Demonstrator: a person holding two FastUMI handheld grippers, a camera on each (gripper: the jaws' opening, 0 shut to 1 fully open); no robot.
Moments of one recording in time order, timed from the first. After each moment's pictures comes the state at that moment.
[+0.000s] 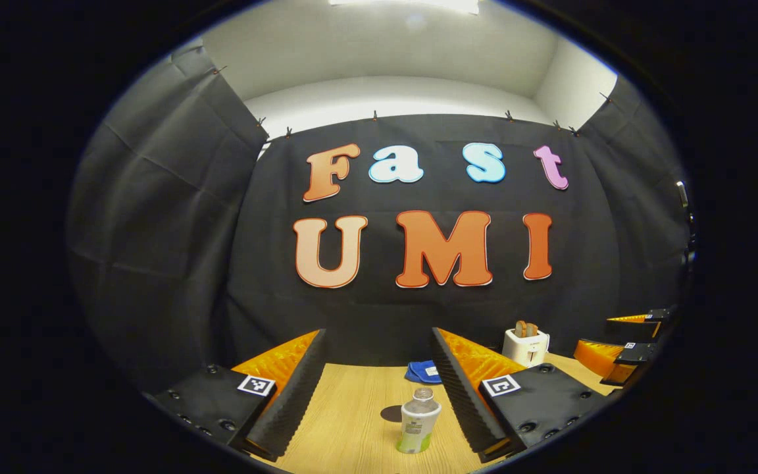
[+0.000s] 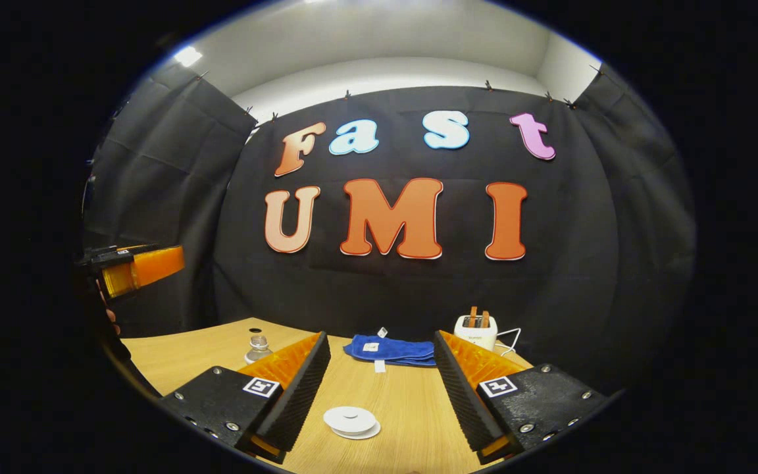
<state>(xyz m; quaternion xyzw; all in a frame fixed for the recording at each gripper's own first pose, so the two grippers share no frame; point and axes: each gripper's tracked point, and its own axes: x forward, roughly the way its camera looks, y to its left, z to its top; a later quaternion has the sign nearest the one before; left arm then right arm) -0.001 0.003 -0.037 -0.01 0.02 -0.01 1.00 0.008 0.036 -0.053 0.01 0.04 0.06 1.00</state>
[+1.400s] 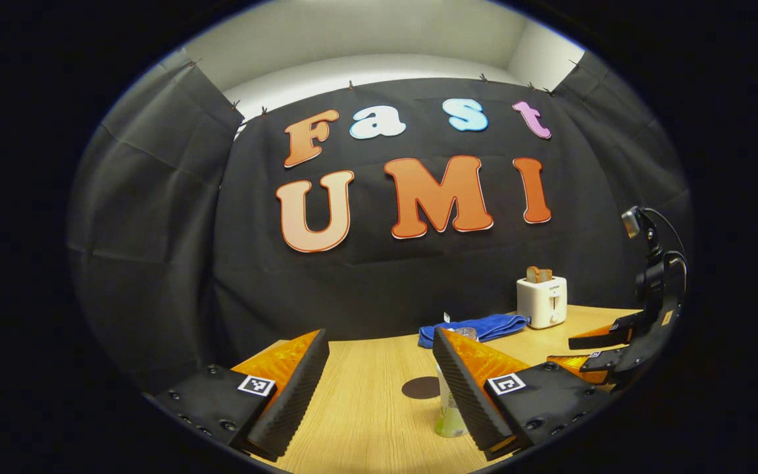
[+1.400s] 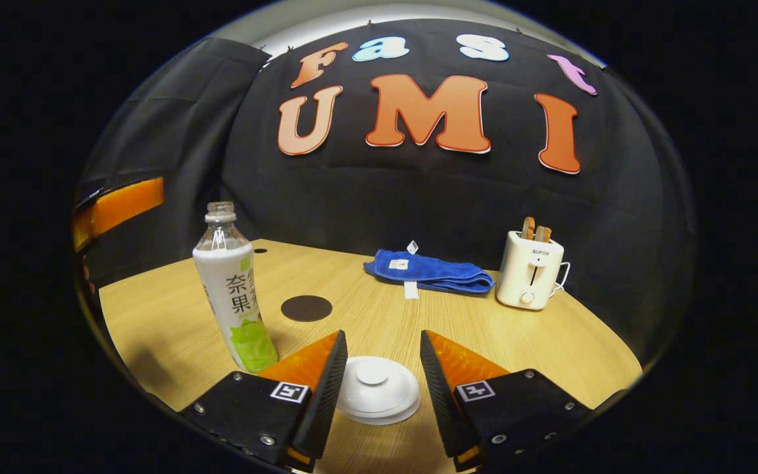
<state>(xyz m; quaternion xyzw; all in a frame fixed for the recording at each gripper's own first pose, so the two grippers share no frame) 0.038 0.020 -0.177 0.04 0.07 -0.04 1.00 0.069 0.093 -0.255 -0.02 0.21 0.11 0.97</state>
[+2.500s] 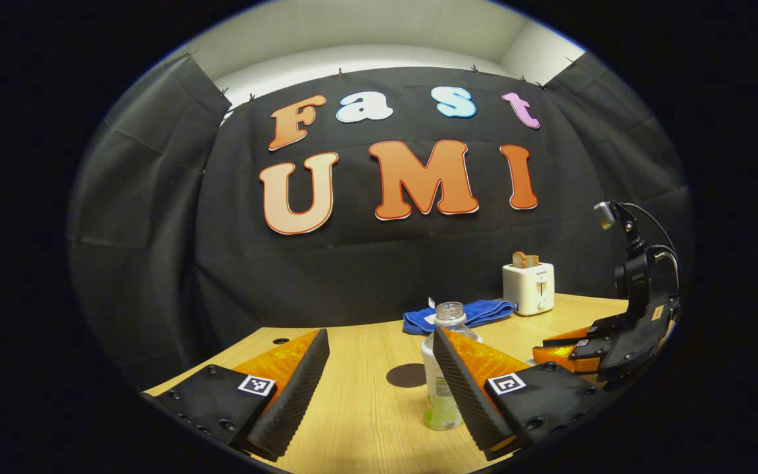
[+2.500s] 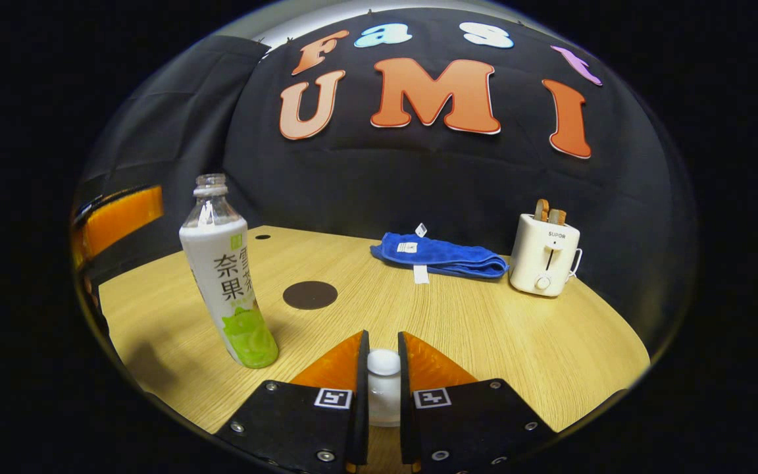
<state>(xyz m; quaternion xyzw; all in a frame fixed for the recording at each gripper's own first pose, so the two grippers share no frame) 0.032 -0.004 -0.211 0.03 0.10 -0.08 0.99 0.076 0.100 -0.265 -0.01 0.22 0.11 0.97</state>
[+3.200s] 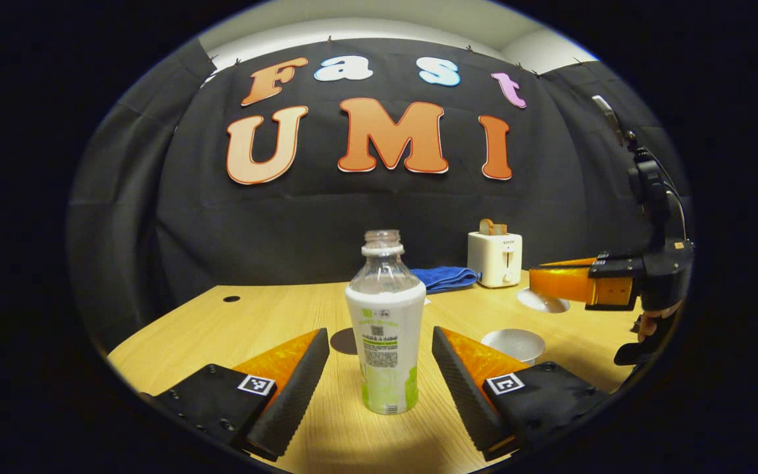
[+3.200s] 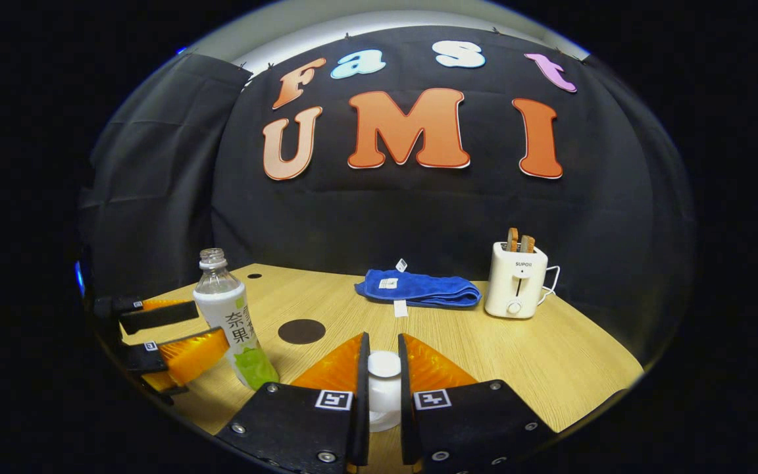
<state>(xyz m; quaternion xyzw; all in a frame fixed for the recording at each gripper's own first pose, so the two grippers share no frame) 0.026 -0.061 -0.294 0.00 0.19 -0.13 0.97 0.074 0.066 -0.209 0.01 0.17 0.08 0.98</state>
